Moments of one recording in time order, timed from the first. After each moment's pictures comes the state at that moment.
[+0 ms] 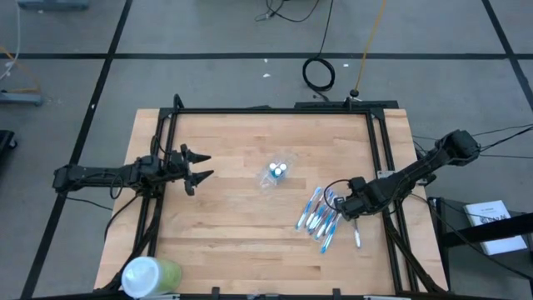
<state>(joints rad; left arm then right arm) 0.04 0.20 0.01 0.16 -0.18 -0.14 0.45 1.23 0.52 -0.83 0.14 1.84</state>
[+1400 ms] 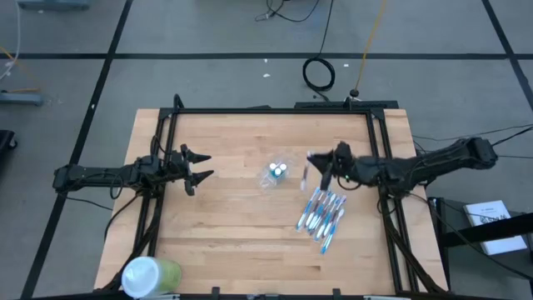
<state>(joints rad) 0.04 0.20 0.01 0.16 -0.18 -0.14 0.13 0.97 0.51 0.32 0.56 0.42</state>
